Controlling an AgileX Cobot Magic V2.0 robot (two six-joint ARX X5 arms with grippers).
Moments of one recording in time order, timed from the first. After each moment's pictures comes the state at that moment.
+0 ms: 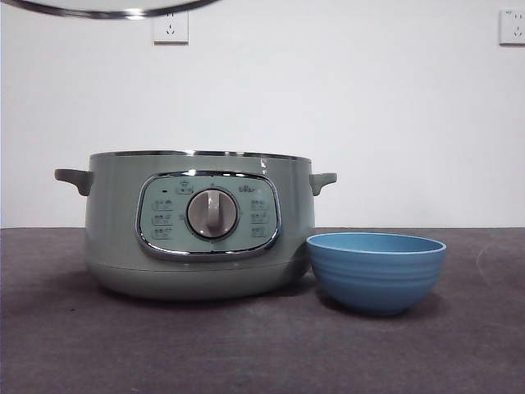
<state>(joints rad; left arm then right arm) -0.45 0.89 1.05 -0.39 0.16 0.03 0.31 1.06 1.19 -0.79 -0.67 -0.13</state>
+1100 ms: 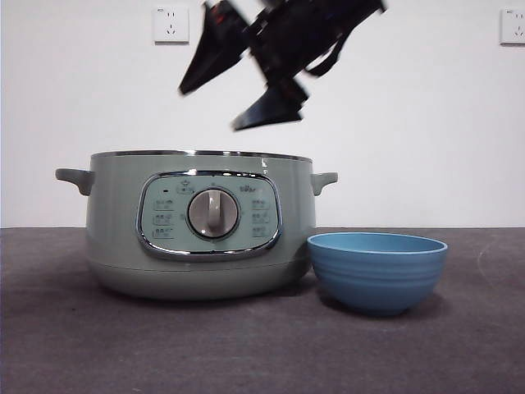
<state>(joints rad) -0.45 0.58 1.05 -0.68 -0.01 -0.05 0.59 1.85 1.54 -0.32 -0.50 -0.12</state>
